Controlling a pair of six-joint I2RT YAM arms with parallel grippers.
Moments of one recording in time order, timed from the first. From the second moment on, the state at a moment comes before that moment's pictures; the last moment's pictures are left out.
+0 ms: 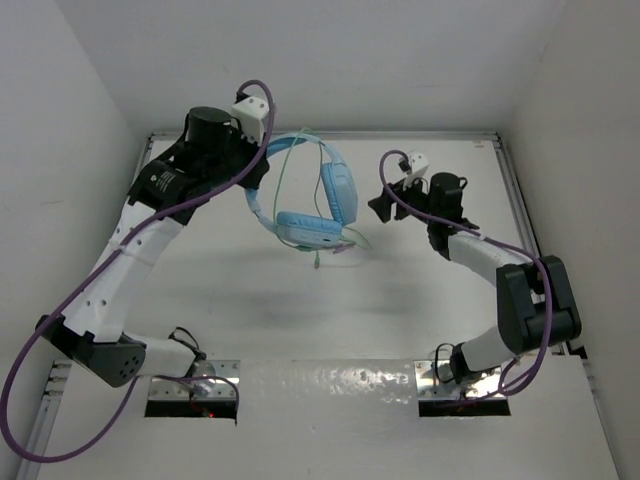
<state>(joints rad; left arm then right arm) -0.47 1.33 1.68 -0.83 0.02 0.04 0.21 1.51 0.77 0.44 -0.44 0.00</state>
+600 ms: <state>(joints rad) -0.47 1.36 1.71 -0.83 -0.01 0.03 0.27 1.51 0.39 0.70 -0.64 -0.21</state>
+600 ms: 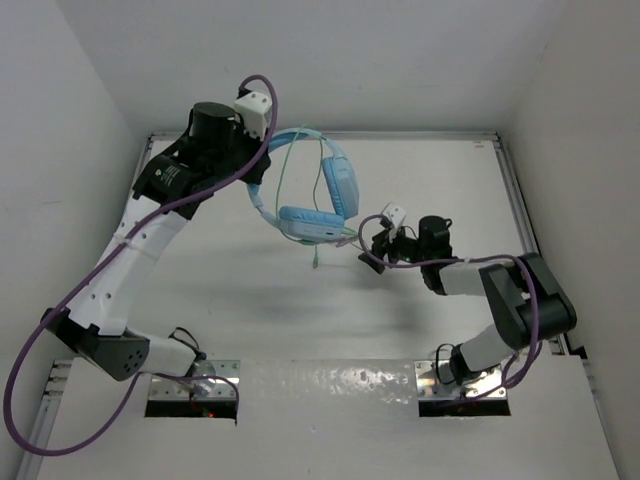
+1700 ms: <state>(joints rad) -0.47 1.36 1.72 -0.87 0.01 0.09 0.00 1.70 0.49 1.03 -0.05 0.44</state>
